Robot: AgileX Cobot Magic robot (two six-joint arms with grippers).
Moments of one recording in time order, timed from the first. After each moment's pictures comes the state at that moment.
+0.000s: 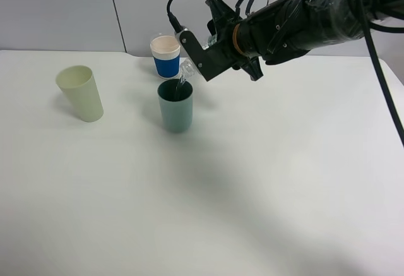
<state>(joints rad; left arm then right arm) -0.05 -0.01 -0.50 -0.03 1.06 -0.03 0.63 1.91 -1.20 -1.71 0.31 -0.16</state>
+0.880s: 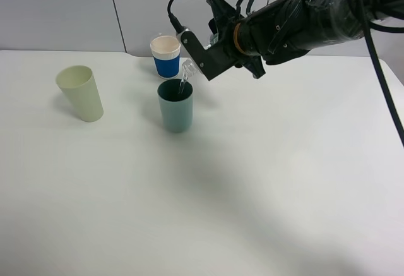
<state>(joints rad) -0.05 -0.01 -0.50 -0.03 1.06 -0.03 0.63 1.91 -1.20 -1.73 0.34 -0.17</state>
